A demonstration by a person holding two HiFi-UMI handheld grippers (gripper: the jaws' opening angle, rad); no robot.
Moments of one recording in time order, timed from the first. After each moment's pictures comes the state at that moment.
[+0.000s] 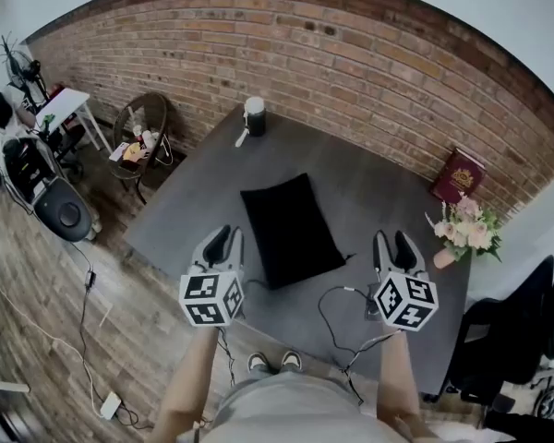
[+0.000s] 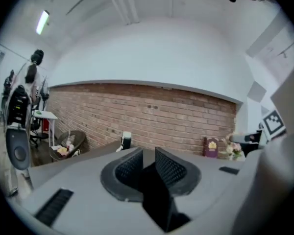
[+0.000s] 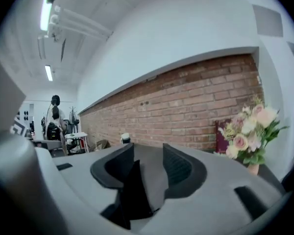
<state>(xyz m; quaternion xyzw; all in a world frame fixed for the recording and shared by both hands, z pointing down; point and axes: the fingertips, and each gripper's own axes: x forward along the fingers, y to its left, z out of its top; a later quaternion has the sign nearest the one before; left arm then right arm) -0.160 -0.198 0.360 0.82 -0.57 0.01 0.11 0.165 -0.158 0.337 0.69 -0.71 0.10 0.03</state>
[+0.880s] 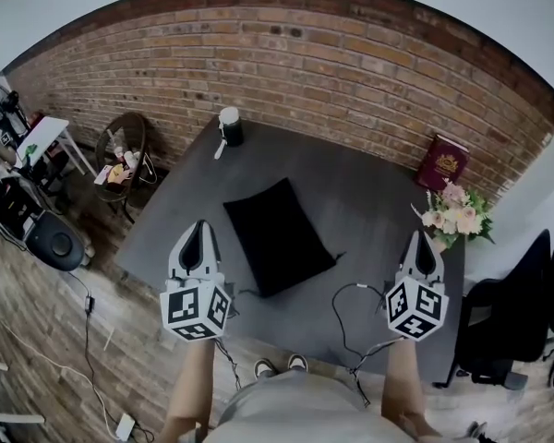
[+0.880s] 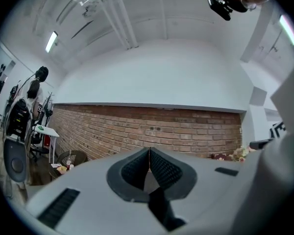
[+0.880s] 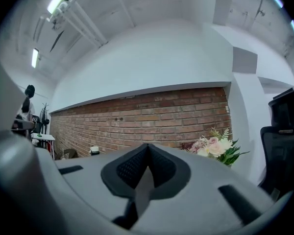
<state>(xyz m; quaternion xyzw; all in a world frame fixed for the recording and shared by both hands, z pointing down) -0.171 -0.206 0.281 0.80 -0.60 -0.08 0.02 0.239 -0.114 0.288 0.80 -0.59 0.00 -0.01</state>
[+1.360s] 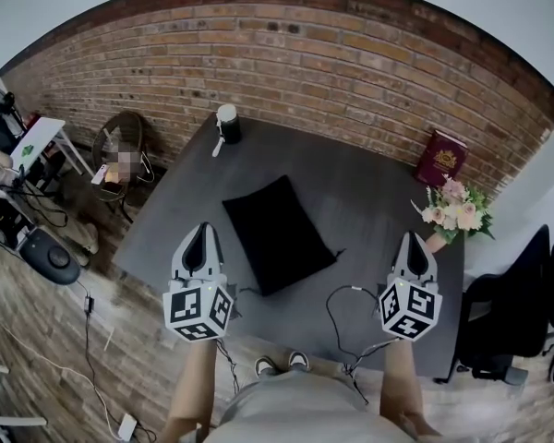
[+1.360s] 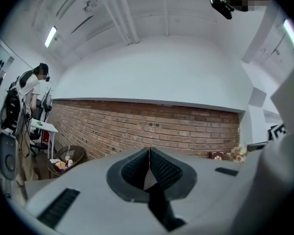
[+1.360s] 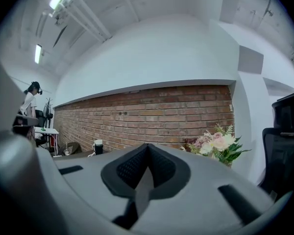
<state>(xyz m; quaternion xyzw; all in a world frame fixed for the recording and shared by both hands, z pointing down) -0.166 -0.206 0.297 0.80 -0.59 -0.07 0.04 0.222 -0.115 0.306 0.80 -0.61 0.01 0.03</state>
